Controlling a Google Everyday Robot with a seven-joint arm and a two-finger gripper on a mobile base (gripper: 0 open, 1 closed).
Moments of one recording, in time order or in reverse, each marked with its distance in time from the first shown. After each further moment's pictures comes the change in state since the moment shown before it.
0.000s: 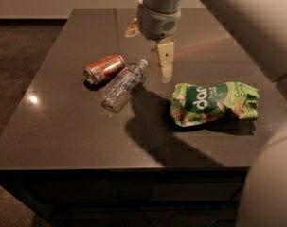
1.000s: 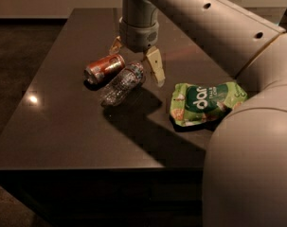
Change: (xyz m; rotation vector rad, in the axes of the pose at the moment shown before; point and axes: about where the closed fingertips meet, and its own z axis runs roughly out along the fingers) arm -0.017 -0.018 0.054 -0.119 0.026 -0.299
